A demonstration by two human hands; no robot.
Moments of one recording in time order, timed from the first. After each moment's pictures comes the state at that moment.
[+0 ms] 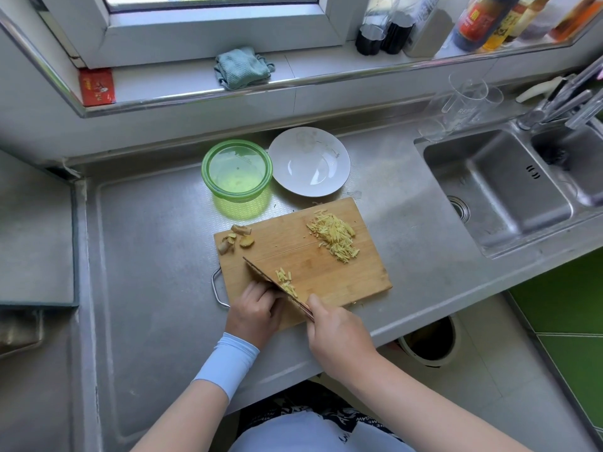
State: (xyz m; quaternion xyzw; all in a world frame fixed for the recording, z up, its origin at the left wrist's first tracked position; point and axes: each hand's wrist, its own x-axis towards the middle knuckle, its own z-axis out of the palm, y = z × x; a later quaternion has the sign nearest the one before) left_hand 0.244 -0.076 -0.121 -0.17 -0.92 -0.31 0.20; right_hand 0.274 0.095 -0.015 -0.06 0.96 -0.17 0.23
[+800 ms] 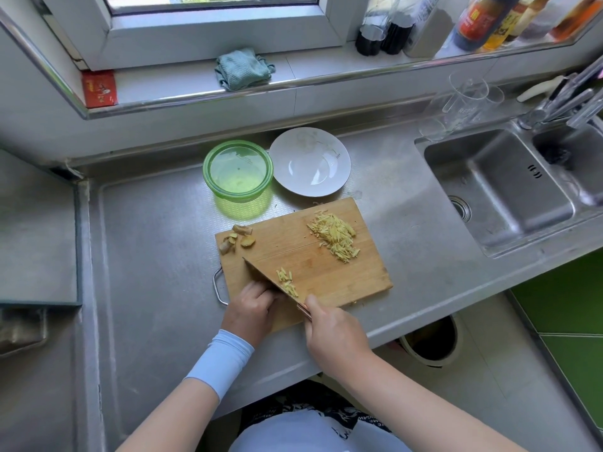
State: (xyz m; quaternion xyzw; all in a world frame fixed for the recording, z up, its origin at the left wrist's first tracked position) left_hand 0.241 -0.086 -0.118 -0.19 -0.92 -0.30 0.18; right_hand 0.275 0.090 -0.018 -0.06 0.96 -0.16 0.23
